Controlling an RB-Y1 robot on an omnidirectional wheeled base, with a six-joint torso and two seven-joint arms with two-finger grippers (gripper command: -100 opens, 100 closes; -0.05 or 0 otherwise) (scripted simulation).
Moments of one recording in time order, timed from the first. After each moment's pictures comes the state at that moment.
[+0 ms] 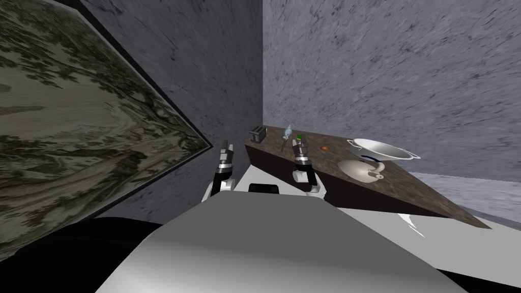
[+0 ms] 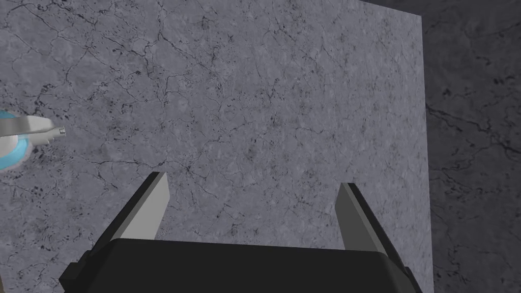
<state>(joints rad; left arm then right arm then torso) 0.54 0.04 -0.05 -2.23 -0.07 -0.43 -0.07 0.23 -0.19 0.05 -1.96 -0.10 -0.47 0.01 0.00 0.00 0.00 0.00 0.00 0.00</state>
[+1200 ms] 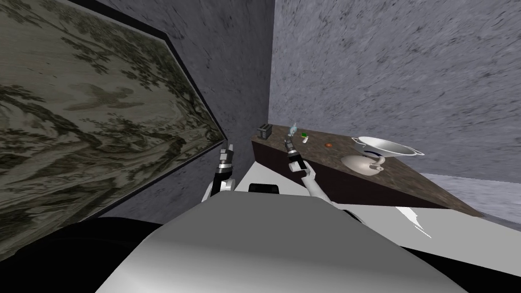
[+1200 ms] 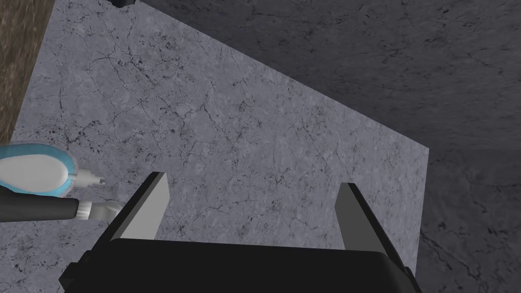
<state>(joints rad) 0.54 0.04 -0.05 -2.23 -0.07 -0.43 -0.07 -0.06 -0.33 0.14 -1.62 -0.10 -0.33 0.24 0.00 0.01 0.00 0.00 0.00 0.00</state>
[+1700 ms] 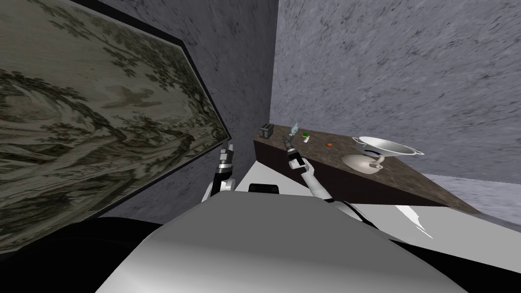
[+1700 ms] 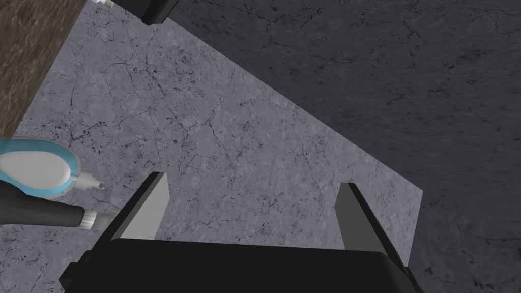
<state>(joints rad) 0.54 0.04 -0.05 -2.23 -0.07 -0.43 -0.07 -0.16 -0.37 0.16 -1.50 -0.10 -0.29 0.31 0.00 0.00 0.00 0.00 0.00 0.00</state>
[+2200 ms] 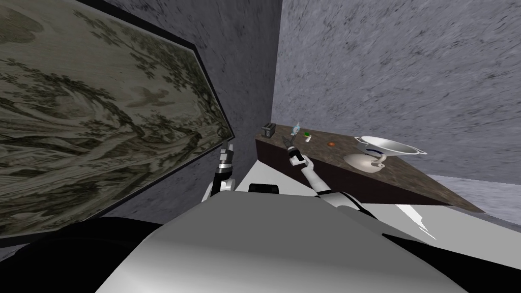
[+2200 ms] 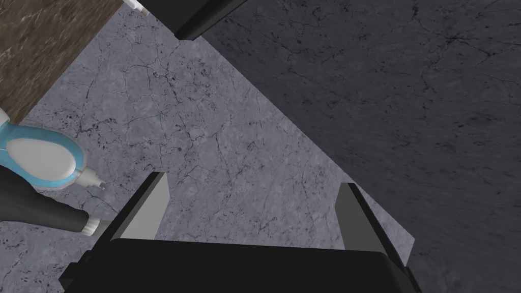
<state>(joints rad) 0.54 0.04 -0.05 -2.23 -0.07 -0.43 -0.07 -0.27 -0.42 0.18 -1.34 -0.09 -0.23 0.40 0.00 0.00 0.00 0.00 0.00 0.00</state>
